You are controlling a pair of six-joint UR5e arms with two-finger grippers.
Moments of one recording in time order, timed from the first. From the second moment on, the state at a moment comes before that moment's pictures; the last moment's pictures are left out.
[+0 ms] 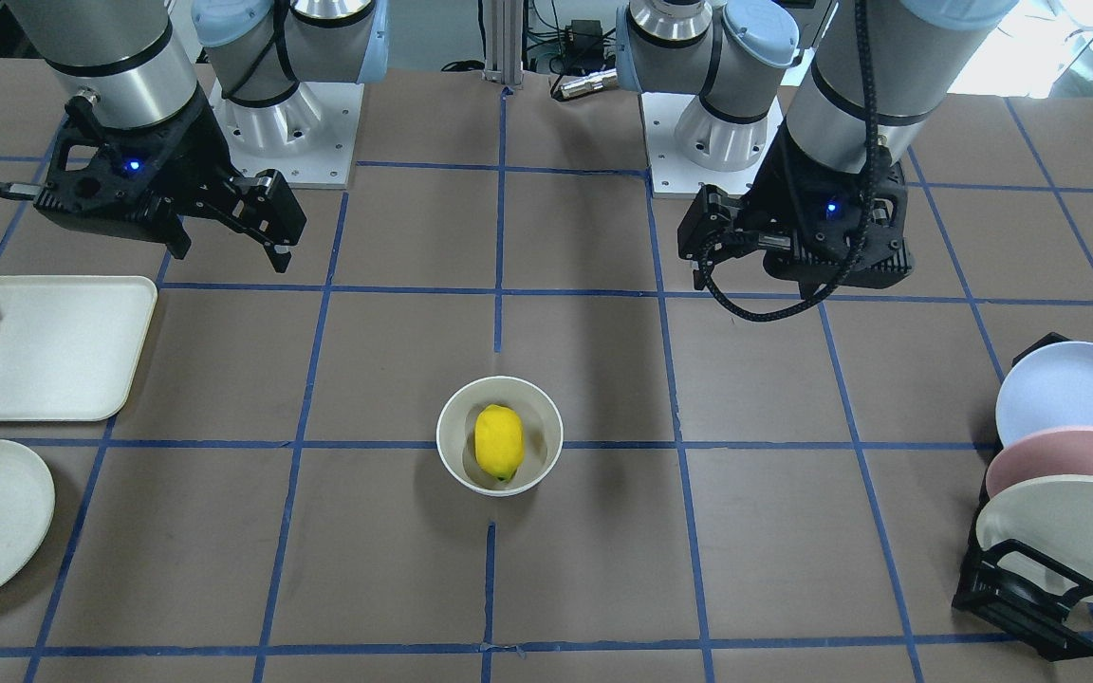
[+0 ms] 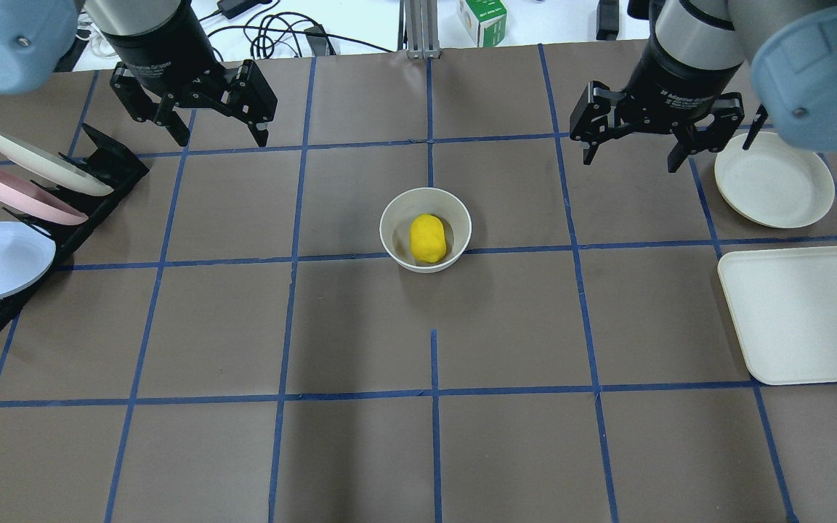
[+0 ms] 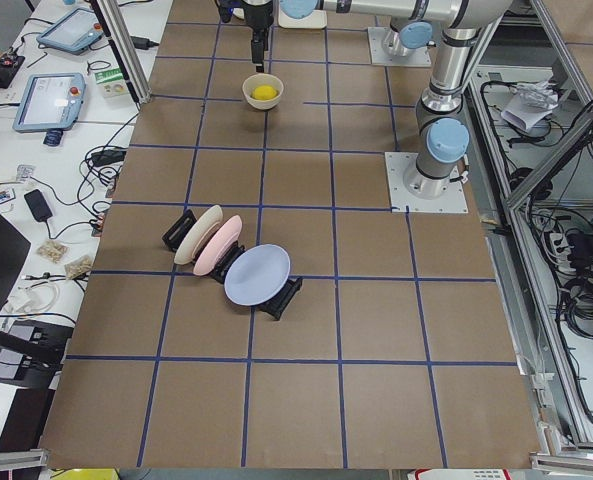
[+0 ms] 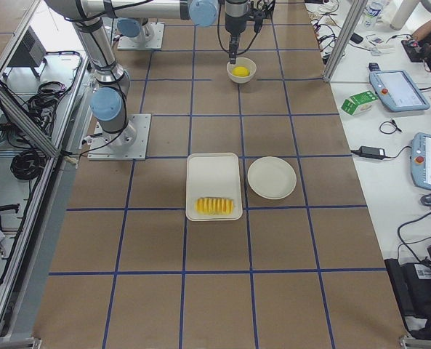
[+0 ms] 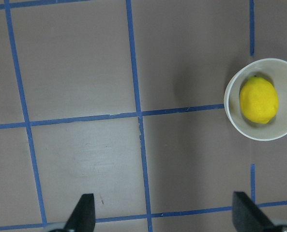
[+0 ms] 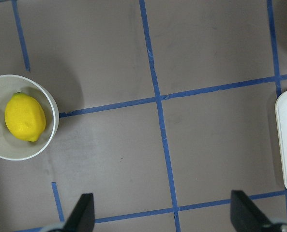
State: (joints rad) left arm -1.60 -1.70 -1.39 -1.63 1.56 0.04; right arm 1.58 -1.56 1.59 -1.63 -1.55 0.17
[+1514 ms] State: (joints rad) left arm -1.60 -1.70 -1.39 -1.62 1.56 0.04; right arm 1.59 -1.58 1.59 -1.64 -1.56 0.17
